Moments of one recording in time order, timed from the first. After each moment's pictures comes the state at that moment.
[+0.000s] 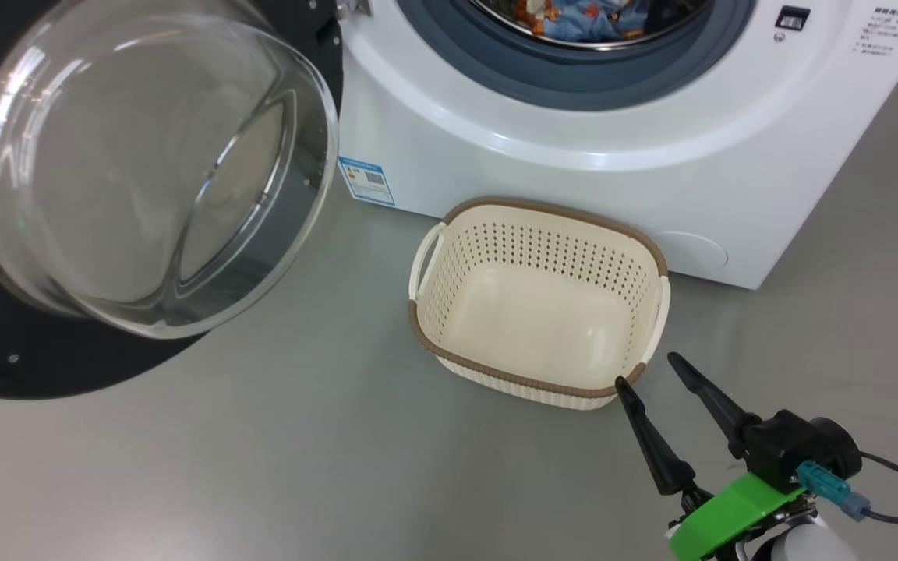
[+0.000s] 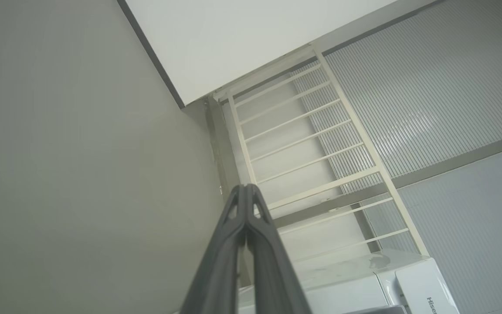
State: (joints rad) left arm -0.71 0.49 0.69 0.75 -1.25 -0.12 0.24; right arm -0.13 -0.20 0.24 0.18 0.22 0.13 -0.24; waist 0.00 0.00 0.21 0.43
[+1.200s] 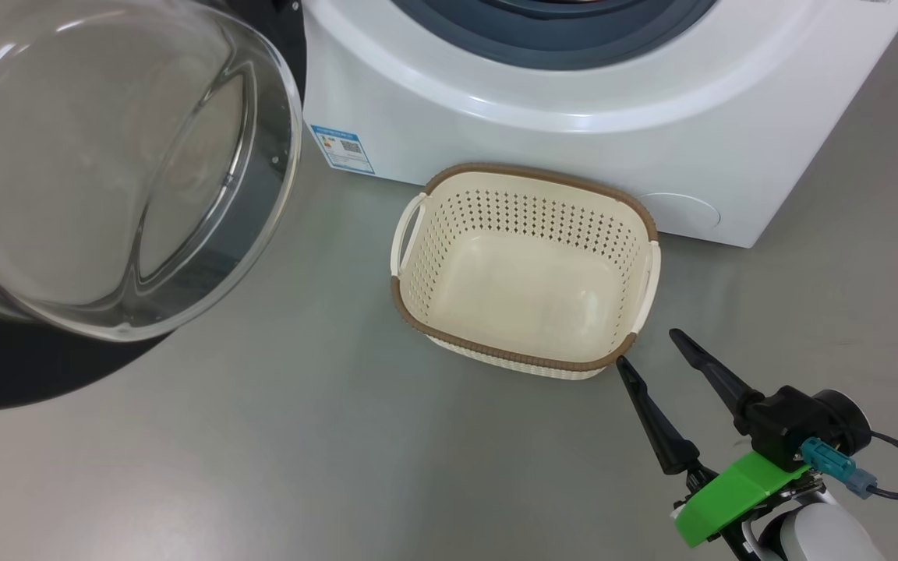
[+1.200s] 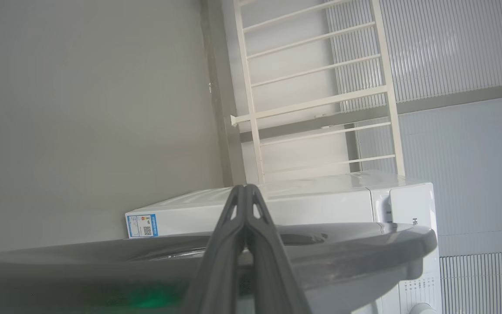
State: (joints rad) left arm -0.72 0.47 0.63 0.83 -1.46 -0.12 0.58; right arm -0.17 -0.23 0.25 0.13 0.22 0.13 -0.19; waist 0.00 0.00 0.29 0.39
